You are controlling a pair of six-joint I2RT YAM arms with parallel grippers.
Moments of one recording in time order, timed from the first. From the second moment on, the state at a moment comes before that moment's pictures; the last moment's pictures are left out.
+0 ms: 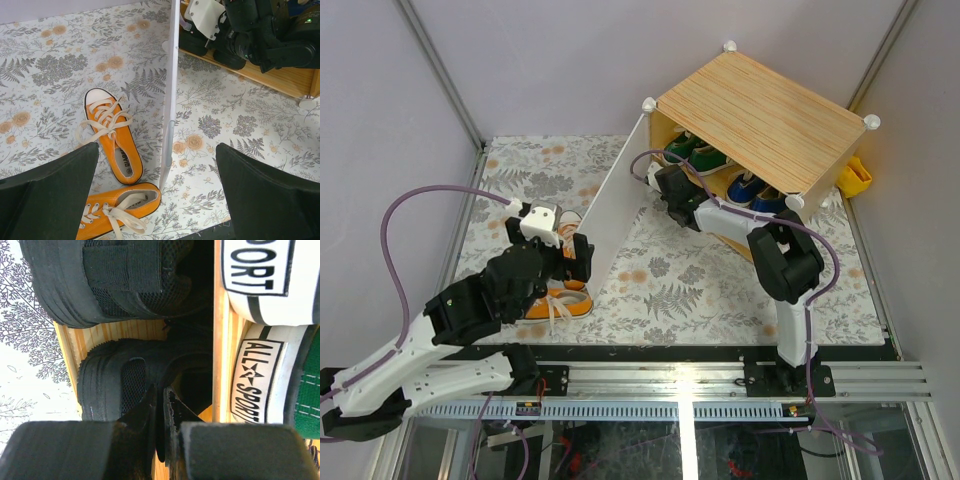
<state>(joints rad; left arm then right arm) -1.04 0.74 1.06 -0.71 -0.68 -0.30 0.61 2.03 1.43 -0.12 0.64 -0.64</state>
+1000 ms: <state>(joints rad) -1.04 0.74 1.06 -0.71 -0.68 -0.30 0.61 1.98 1.38 -0.16 0.44 -0.53</state>
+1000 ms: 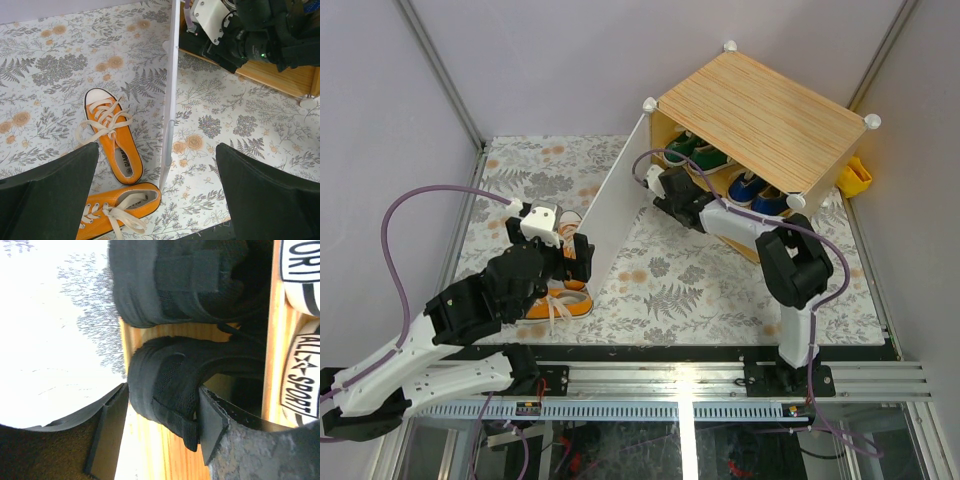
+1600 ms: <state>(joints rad) -1.04 0.74 1.06 -0.71 -0.68 -0.30 0.62 1.85 1.25 -0.10 0.38 -0.46</state>
